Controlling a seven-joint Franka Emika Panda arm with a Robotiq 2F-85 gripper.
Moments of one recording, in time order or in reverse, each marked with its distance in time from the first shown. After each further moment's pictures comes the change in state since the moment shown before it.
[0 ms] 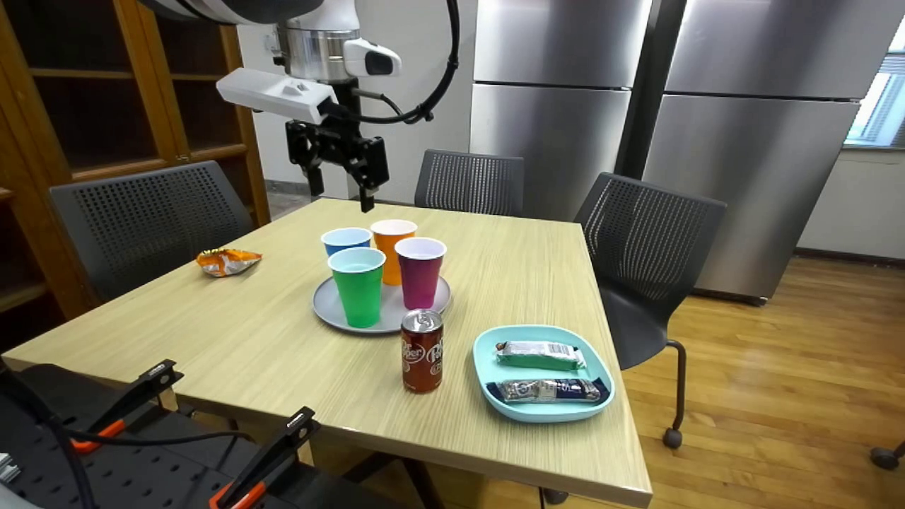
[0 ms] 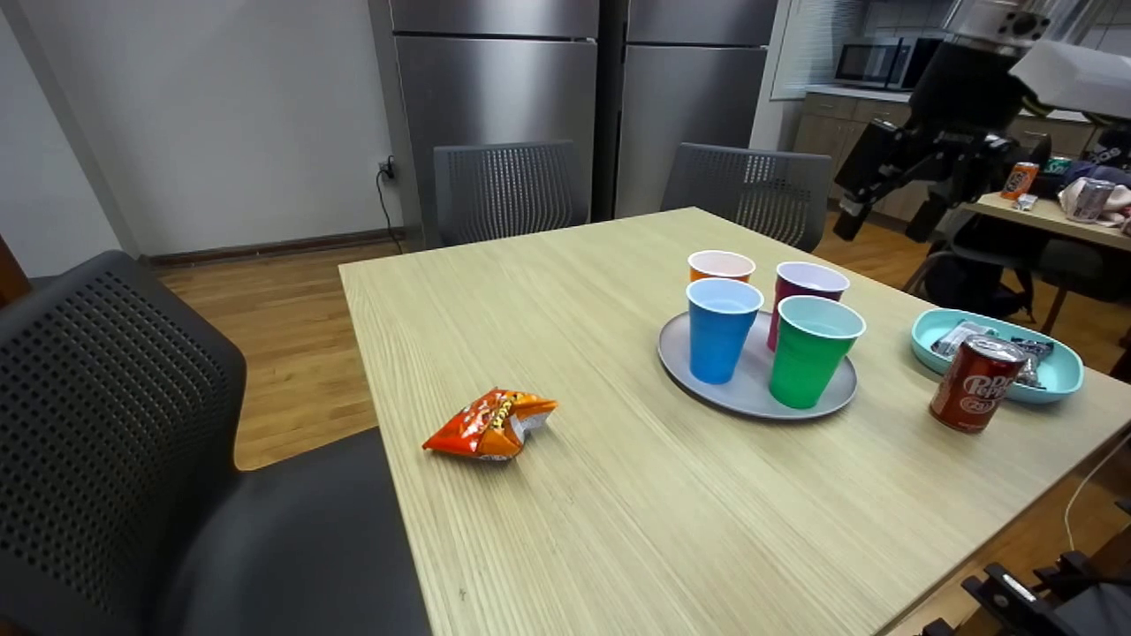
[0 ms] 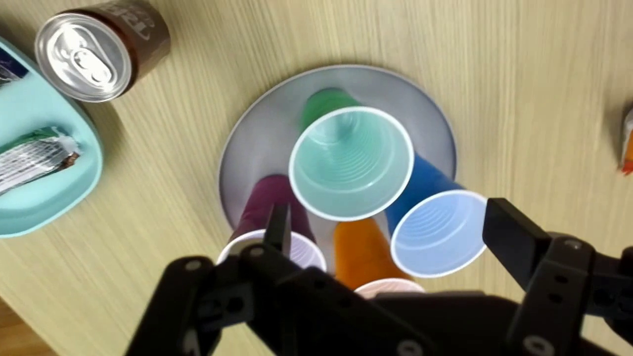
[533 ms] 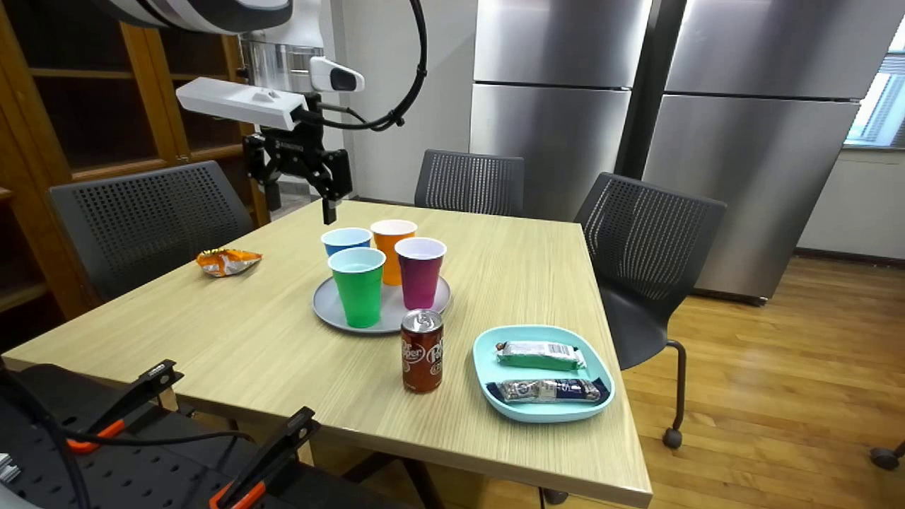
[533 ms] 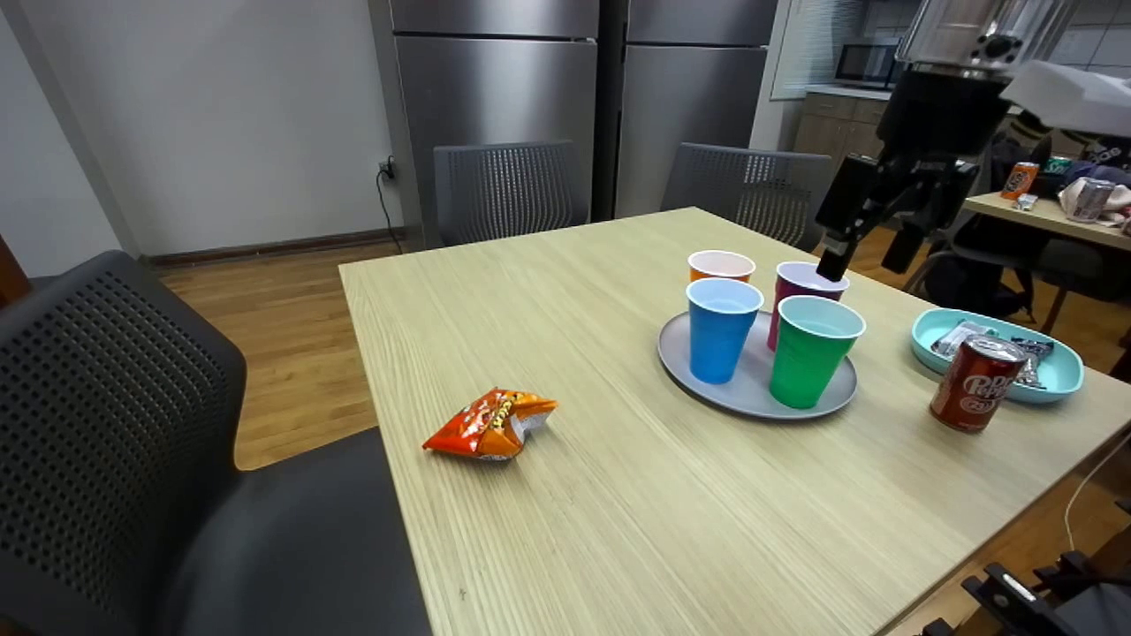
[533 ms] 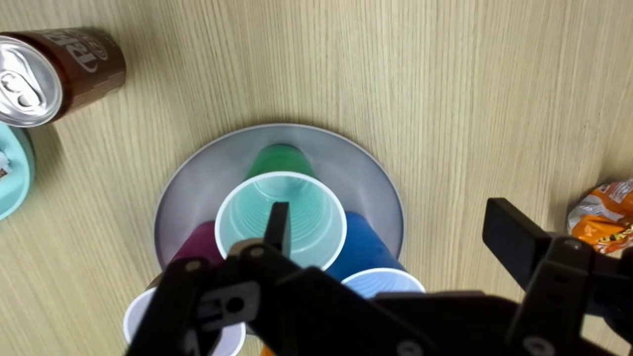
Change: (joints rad) arm 0.053 0.019 0.054 -0.007 -0.004 -0.076 -0.044
